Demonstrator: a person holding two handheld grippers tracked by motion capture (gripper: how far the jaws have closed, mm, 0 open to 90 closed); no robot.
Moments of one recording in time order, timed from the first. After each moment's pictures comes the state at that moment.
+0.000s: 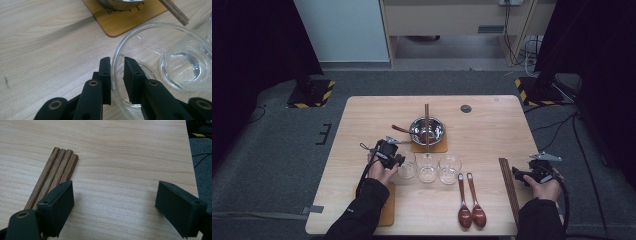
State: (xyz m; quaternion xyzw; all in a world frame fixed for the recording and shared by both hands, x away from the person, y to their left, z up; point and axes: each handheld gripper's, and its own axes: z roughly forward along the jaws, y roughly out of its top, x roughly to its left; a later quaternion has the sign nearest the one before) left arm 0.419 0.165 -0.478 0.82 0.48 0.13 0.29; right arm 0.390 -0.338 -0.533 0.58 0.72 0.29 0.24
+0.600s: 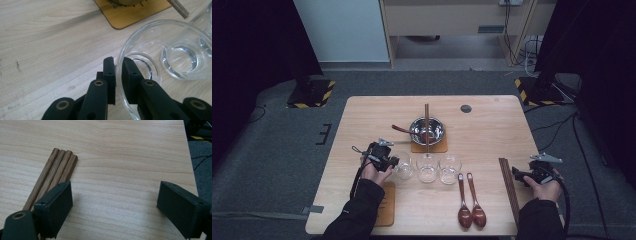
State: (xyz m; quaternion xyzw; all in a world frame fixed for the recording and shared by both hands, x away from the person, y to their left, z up) left arm 0.408 0.183 -0.475 0.81 0.49 0.12 0.30; right arm 0.387 -0.339 -0.536 0.58 0.72 0.30 0.24
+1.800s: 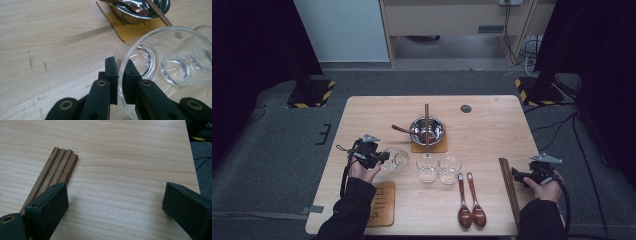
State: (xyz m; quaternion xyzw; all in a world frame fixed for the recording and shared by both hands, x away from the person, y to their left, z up) left arm 0.400 0.214 -0.448 0.78 0.51 0.13 0.35; right arm 0.387 -0.339 -0.538 0.58 0.72 0.31 0.24
